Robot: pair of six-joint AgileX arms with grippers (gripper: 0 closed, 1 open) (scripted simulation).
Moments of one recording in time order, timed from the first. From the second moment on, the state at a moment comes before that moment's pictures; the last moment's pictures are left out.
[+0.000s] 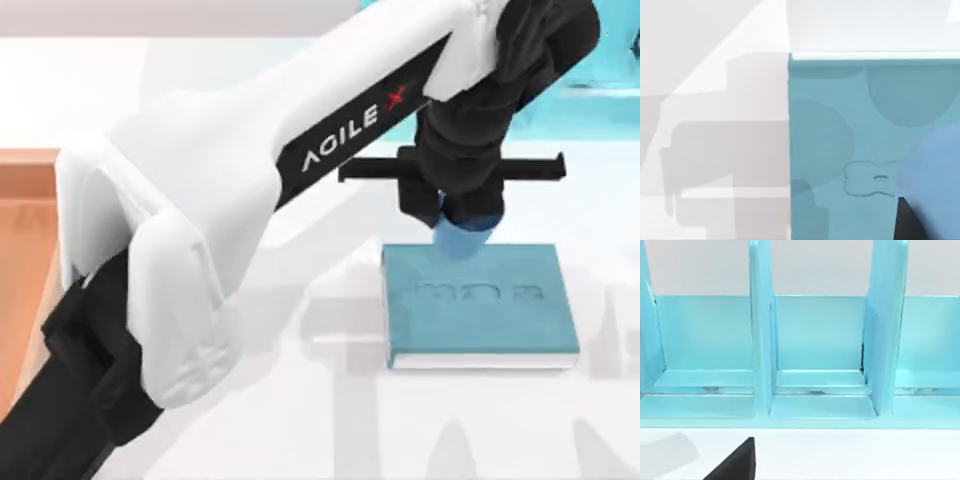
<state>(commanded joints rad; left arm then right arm) -0.87 2.53 2.60 -1.53 -0.12 -0.83 0.00 0.00 0.00 0.00 0.00 0.00</state>
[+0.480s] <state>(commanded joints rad) -0.61 2.58 2.75 -1.69 0.03 -0.58 0.00 0.00 0.00 0.00 0.00 0.00</state>
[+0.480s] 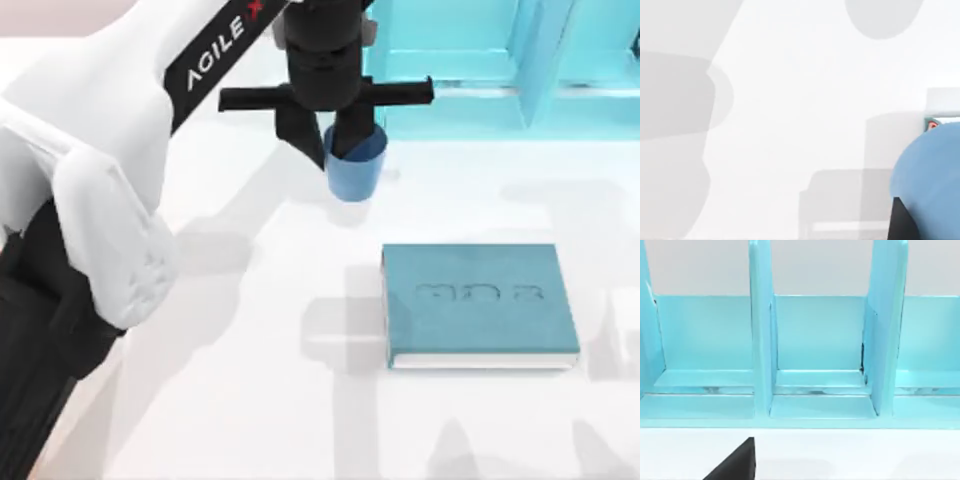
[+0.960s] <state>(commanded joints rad) -0.61 2.55 2.63 -1.60 0.02 -0.59 0.00 0.00 0.00 0.00 0.00 0.00</state>
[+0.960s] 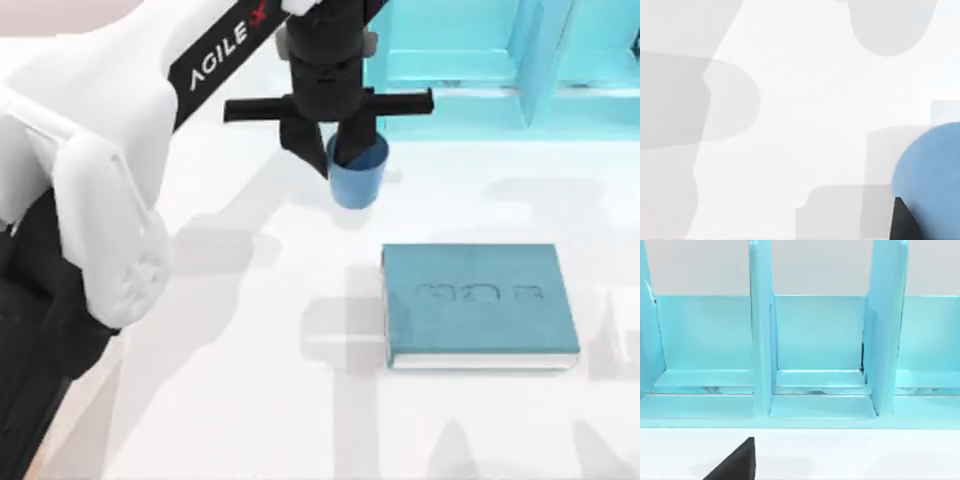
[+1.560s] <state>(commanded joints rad) -0.63 2.49 2.32 -1.35 0.02 -0.60 0.00 0.00 0.00 0.00 0.00 0.00</state>
